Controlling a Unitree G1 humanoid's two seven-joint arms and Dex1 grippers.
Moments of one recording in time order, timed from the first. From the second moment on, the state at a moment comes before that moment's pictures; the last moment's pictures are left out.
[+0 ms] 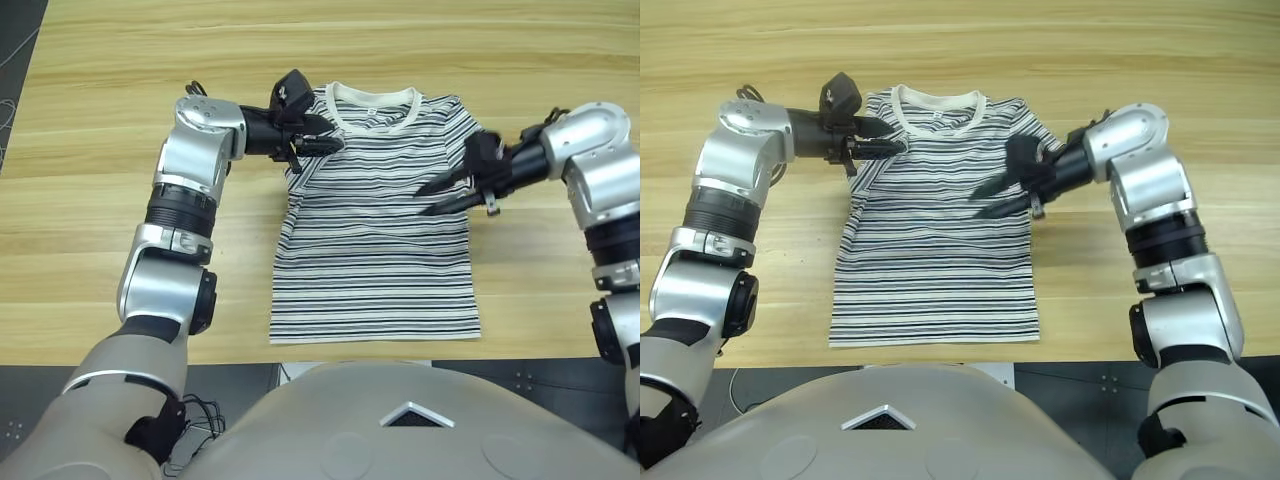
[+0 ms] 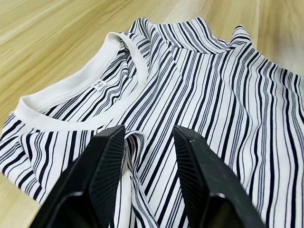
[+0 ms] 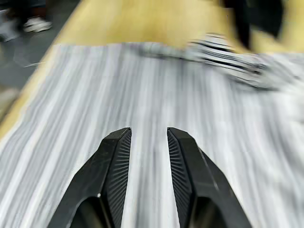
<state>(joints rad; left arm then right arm) -0.62 0.39 -0.19 0.55 -0.08 0.31 -1.09 -0.61 -0.63 0.29 0.45 0.23 0.17 1.49</state>
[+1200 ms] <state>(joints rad) -0.55 0.59 0.06 0.34 -0.22 0.35 -0.99 -0.84 -0.49 0.07 1.33 -0.08 0.06 0.88</state>
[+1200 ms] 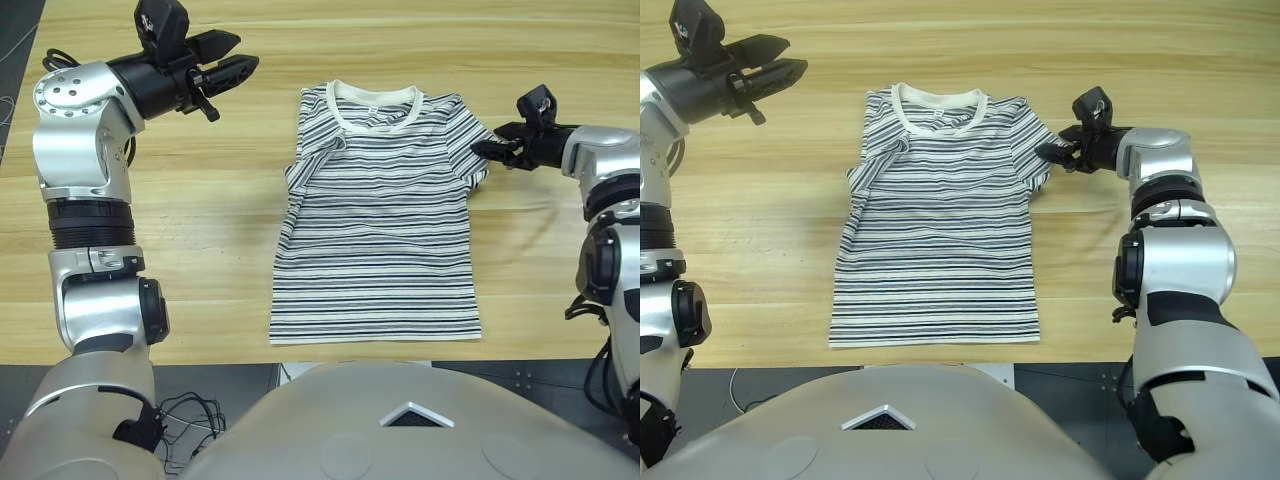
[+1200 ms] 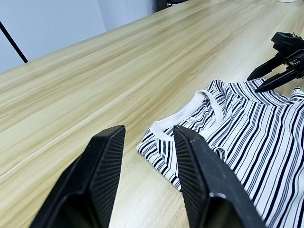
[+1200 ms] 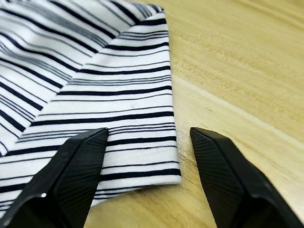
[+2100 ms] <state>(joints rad) -0.53 0.59 0.06 0.34 -0.22 0.35 -0.97 -0.83 -0.48 0.07 1.32 -0.11 0.04 0.87</state>
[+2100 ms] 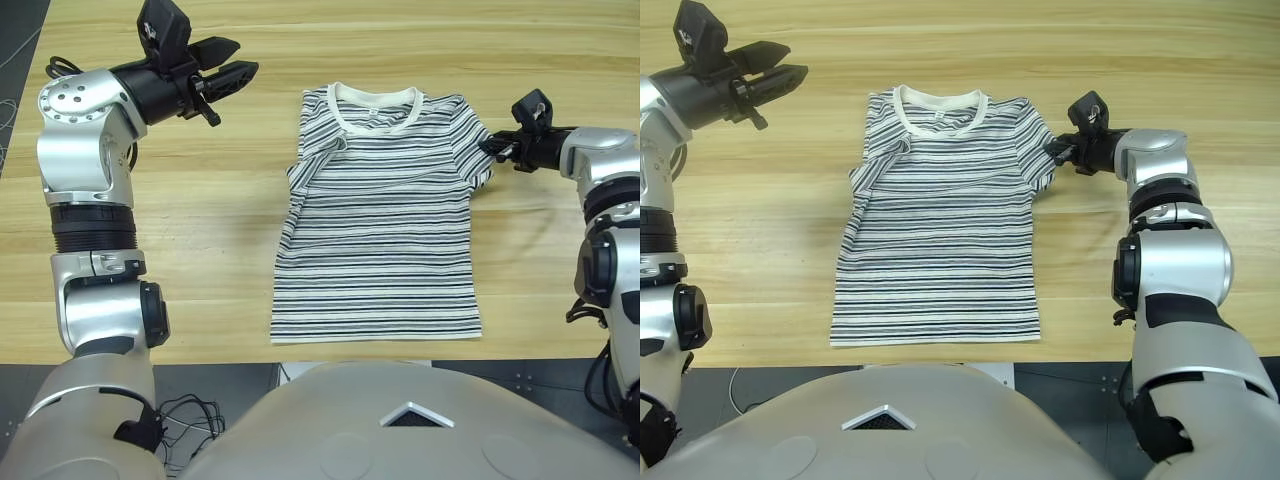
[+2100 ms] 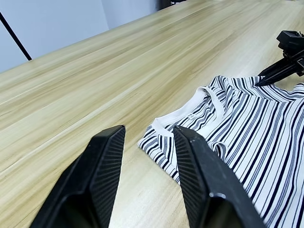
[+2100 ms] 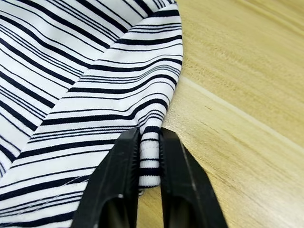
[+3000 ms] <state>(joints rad) -0.53 0.59 0.04 0.32 -0.22 0.35 -0.97 -0.86 -0.46 0.16 1.24 -0.20 -0.11 0.89</state>
